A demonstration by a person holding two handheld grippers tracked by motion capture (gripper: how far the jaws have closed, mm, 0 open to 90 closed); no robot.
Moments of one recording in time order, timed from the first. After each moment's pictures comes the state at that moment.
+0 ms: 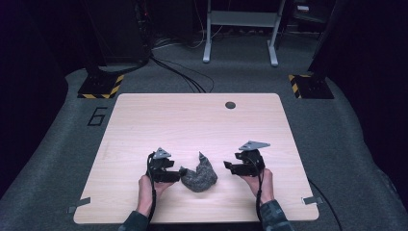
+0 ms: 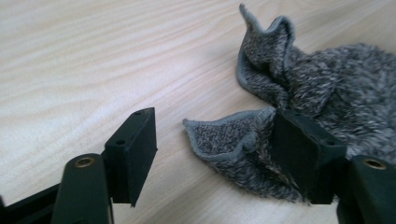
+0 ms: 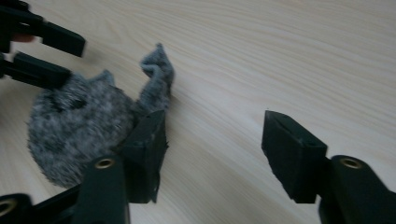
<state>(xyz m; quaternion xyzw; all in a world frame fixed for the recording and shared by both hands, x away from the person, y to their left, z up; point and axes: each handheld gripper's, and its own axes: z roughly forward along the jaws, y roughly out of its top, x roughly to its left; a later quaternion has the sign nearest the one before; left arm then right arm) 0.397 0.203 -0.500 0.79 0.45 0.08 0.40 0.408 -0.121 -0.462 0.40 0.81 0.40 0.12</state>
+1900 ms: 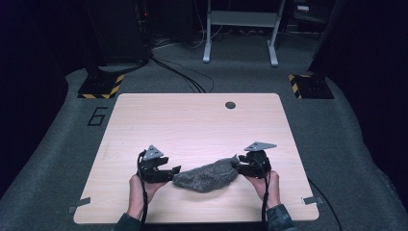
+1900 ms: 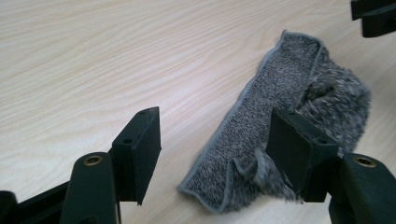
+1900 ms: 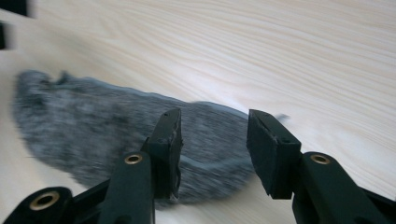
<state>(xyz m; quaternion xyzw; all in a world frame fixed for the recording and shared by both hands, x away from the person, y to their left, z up) 0.378 0.212 -0.456 0.80 0.42 0.13 0.41 0.394 -0.134 -0.450 0.42 0.81 0.39 0.13</state>
